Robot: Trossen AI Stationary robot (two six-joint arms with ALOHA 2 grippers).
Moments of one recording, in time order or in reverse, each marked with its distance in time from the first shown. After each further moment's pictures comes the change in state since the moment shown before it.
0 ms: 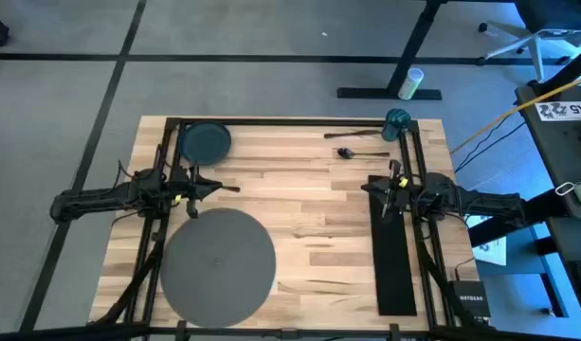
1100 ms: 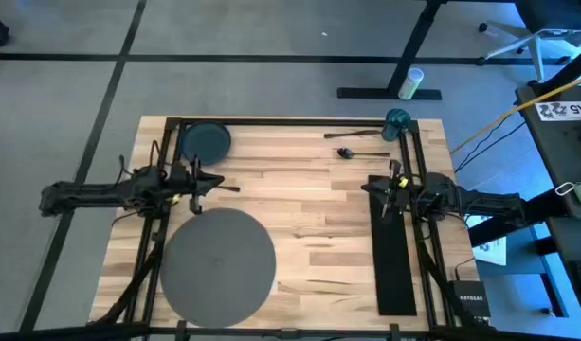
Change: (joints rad) left arm -0.023 0.280 0.074 0.217 -0.062 0.089; right arm 0.000 0.000 0.000 0.000 0.000 0.000
